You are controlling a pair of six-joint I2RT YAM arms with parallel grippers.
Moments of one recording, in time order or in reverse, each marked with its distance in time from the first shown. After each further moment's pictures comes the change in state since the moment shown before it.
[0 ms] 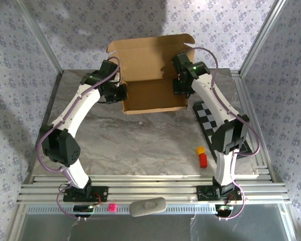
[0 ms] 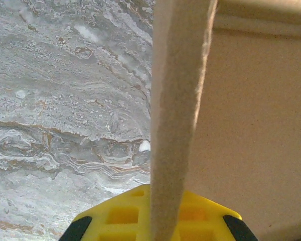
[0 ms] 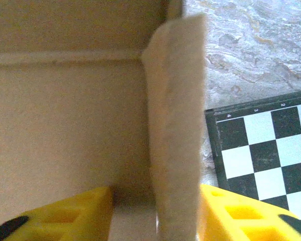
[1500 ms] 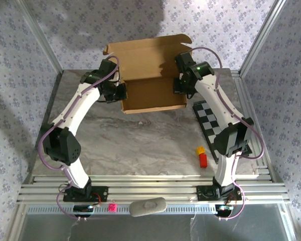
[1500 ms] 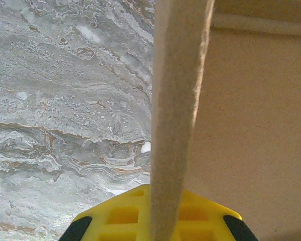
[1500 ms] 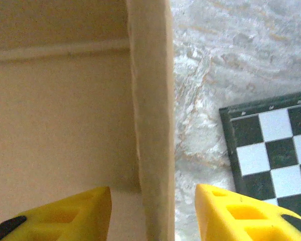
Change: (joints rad) left arm 0.018 0.021 0.018 -0.011 0.015 0.011; right arm -0.010 -0.053 -0.024 0.005 -0.095 0.047
